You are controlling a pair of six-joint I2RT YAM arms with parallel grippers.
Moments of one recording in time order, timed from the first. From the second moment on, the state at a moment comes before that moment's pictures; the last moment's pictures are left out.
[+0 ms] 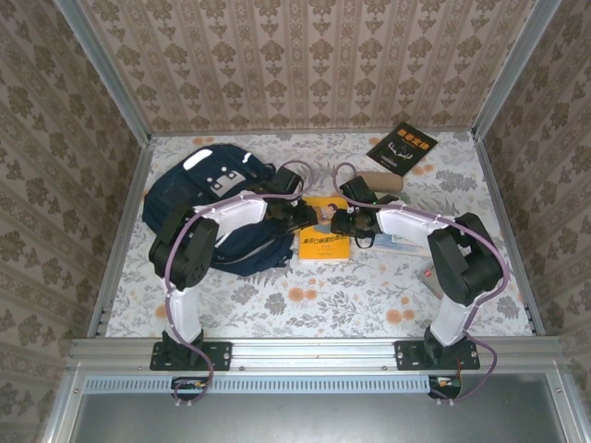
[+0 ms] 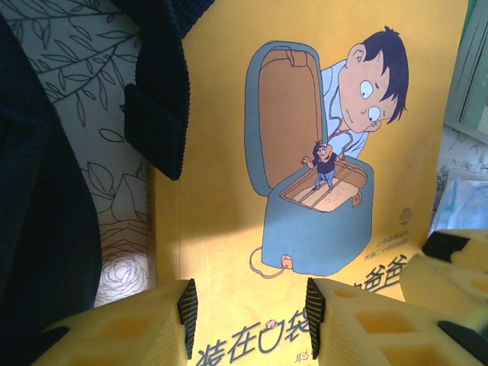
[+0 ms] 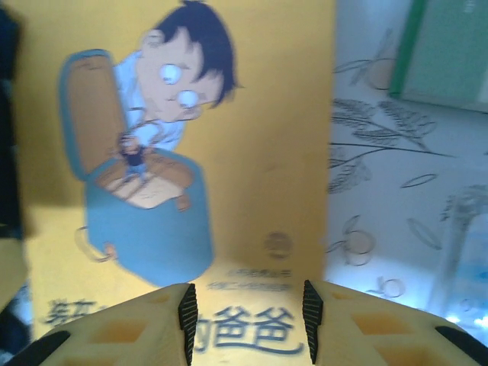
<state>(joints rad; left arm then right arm) -0.65 1.95 1.32 -0.44 0.31 -0.74 0.46 1.77 1.08 -0.42 -0.04 0.60</state>
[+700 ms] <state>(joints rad) -0.67 2.01 1.40 -0.56 0.24 -0.70 0.45 1.82 1.08 -0.41 -0.04 0.60</state>
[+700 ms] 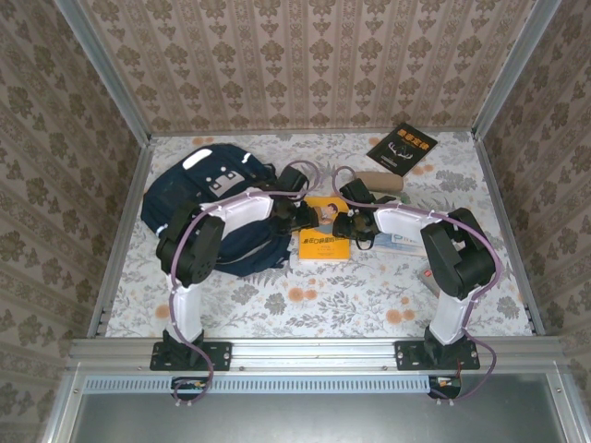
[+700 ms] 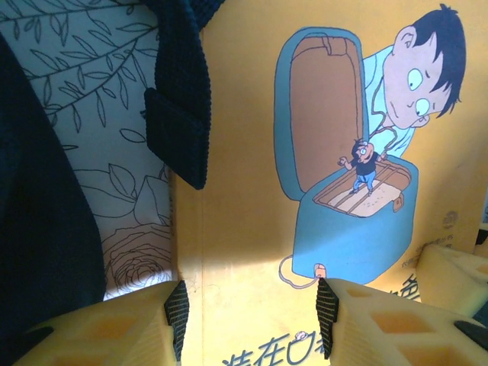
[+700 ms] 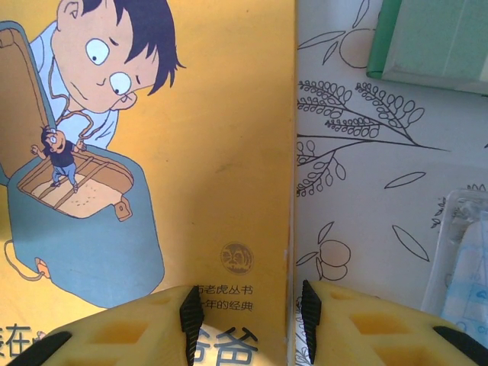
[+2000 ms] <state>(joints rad) -0.62 1.98 1.20 -0.20 0.51 -0.79 0.42 1.82 1.08 -0.40 -0.01 0.61</state>
